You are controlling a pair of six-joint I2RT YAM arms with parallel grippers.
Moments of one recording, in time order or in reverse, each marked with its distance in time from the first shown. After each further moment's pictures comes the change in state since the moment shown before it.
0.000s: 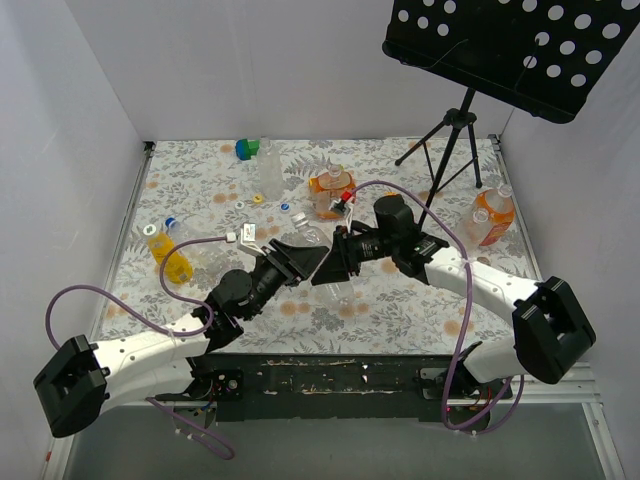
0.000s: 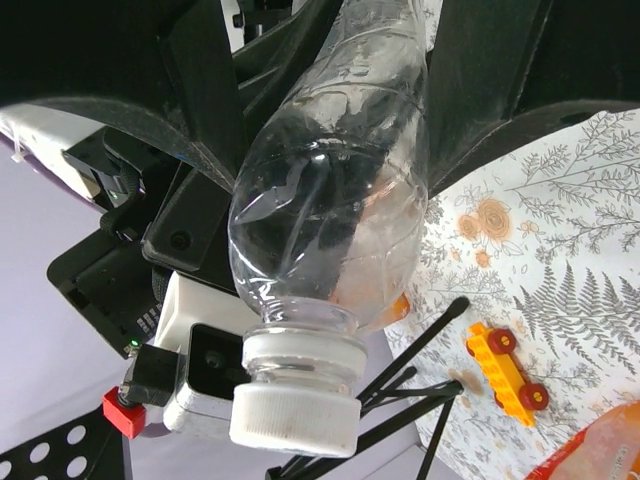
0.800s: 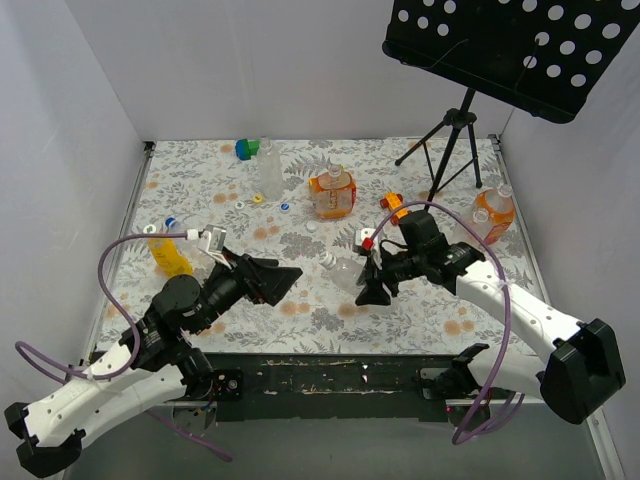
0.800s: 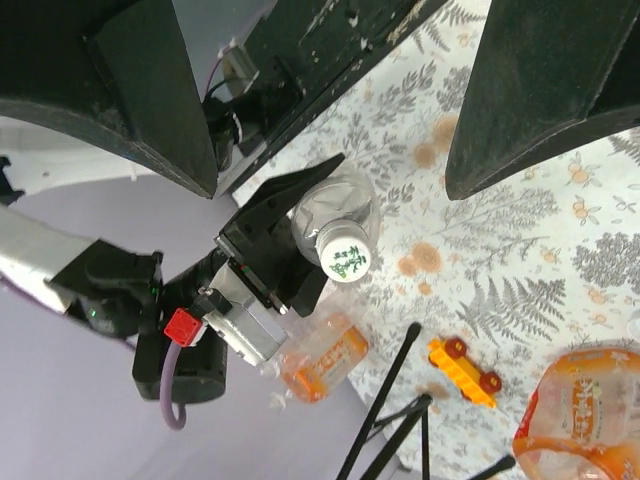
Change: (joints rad) left arm -0.004 -0.482 0.232 -0.781 0.106 0.328; right arm -0.095 -0.237 -0.064 -0.552 0.093 -0.872
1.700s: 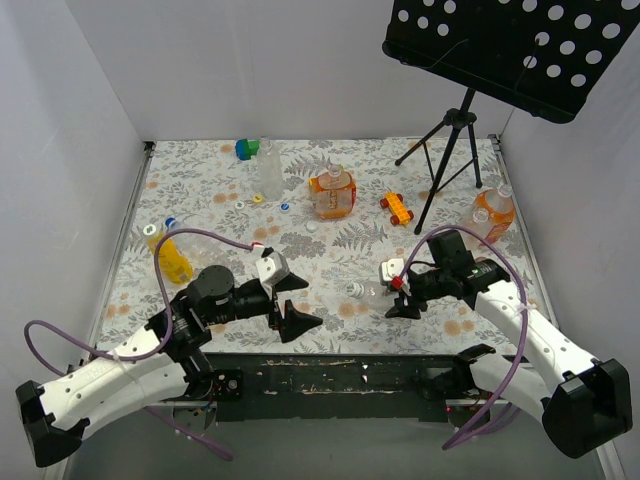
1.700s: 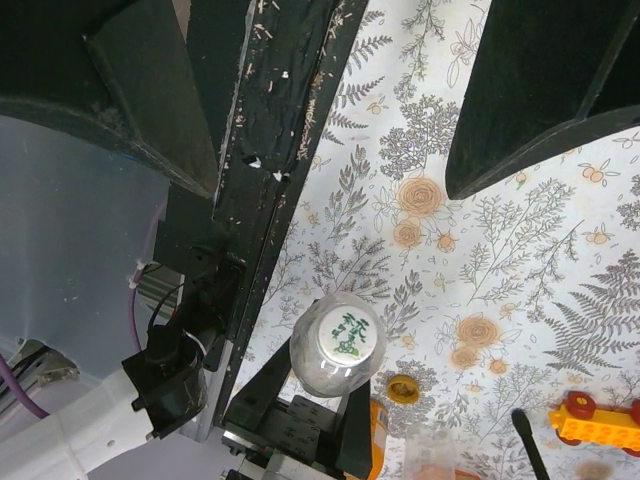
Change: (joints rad) left arm 0.000 0.146 -0.028 -0.009 0.509 0.560; right arm -0.179 -0.174 -0.137 -0.308 0.001 -0.624
